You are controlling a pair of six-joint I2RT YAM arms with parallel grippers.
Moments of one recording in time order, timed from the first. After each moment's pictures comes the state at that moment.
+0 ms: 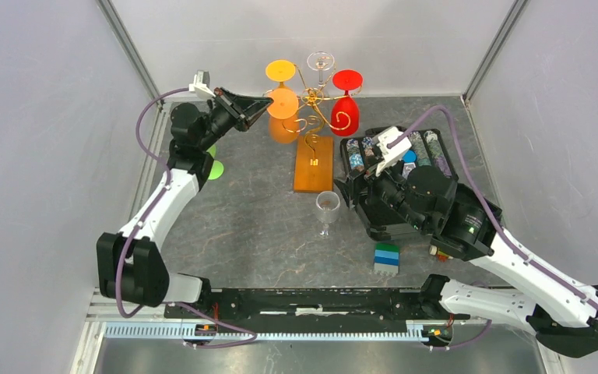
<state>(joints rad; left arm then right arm) -0.19 1.39 1.09 0.47 0.56 -1.28 0.98 0.89 1.13 -0.40 0.35 0.08</state>
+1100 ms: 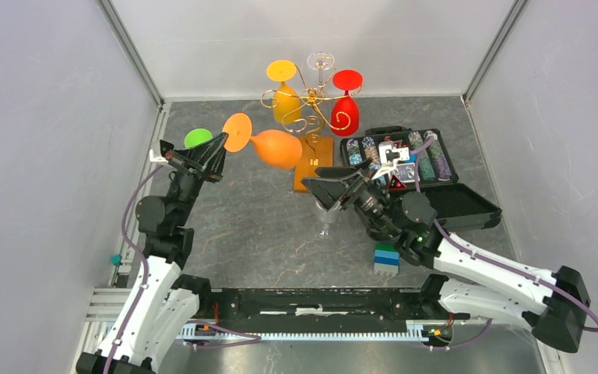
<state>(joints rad) -0.19 0.66 0.58 0.60 0.26 -1.91 0.98 0.92 0.66 0.56 0.11 0.71</state>
